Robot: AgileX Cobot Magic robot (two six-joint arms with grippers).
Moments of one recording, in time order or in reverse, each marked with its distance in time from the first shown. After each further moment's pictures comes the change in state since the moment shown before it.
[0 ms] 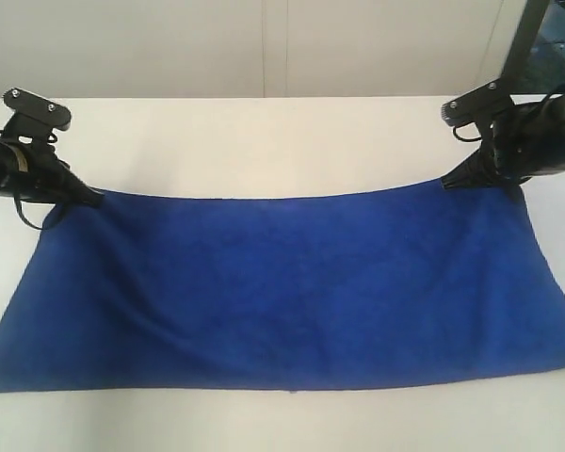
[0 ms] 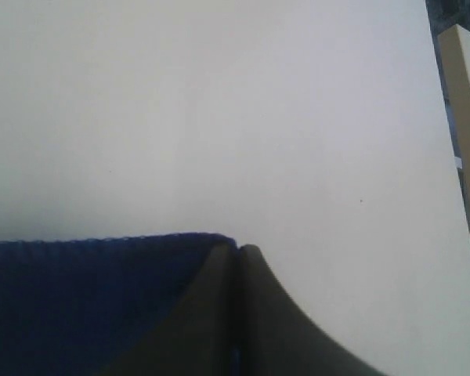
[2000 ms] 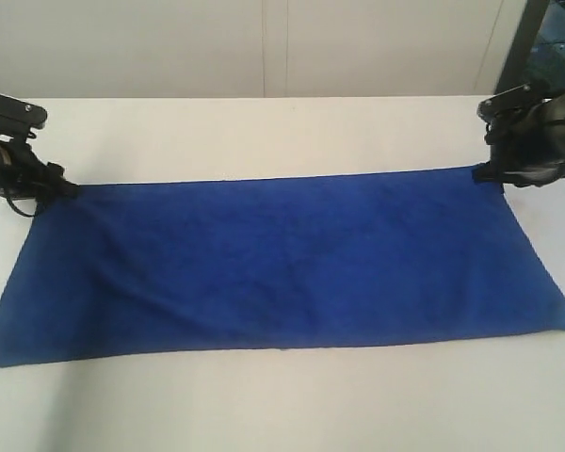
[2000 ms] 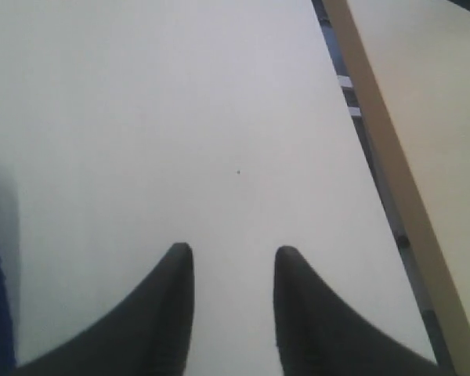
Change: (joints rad) left arm 0.099 0.144 -0.171 -0.072 0.076 0.050; right arm -0.054 0.163 -0.169 0.052 0.235 0.062
